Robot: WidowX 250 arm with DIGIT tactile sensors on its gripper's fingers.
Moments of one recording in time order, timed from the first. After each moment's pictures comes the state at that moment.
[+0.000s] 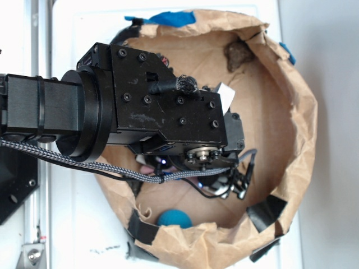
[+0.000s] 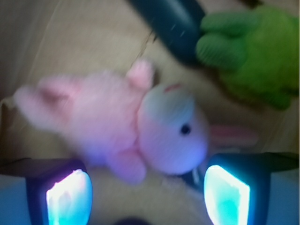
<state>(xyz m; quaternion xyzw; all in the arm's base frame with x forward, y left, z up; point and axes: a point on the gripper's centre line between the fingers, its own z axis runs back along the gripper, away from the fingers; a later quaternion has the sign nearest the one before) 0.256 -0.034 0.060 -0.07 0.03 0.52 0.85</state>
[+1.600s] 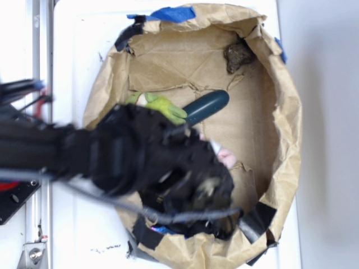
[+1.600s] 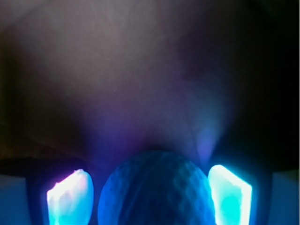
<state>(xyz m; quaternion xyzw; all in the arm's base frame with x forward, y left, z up) 0.233 -0.113 0.030 -0.19 0.20 0.46 0.85</state>
